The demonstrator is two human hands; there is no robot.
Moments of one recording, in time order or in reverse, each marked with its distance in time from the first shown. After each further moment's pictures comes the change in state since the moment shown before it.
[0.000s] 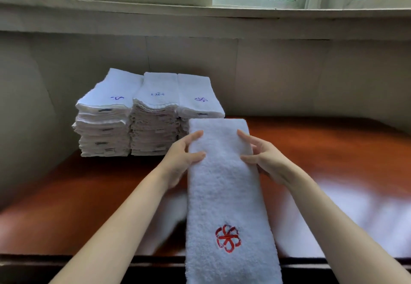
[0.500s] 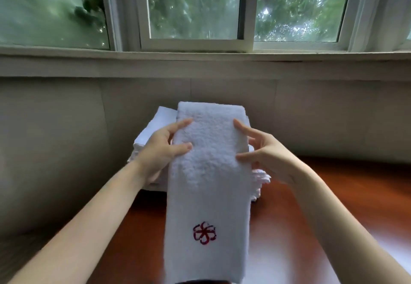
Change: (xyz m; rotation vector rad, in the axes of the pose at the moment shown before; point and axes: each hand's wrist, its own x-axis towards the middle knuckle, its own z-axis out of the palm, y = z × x) left_hand -0.026 0.138 -0.101 0.169 0.088 0.272; right_hand 0.042 -0.134 0.076 0.015 -0.268 -0.267
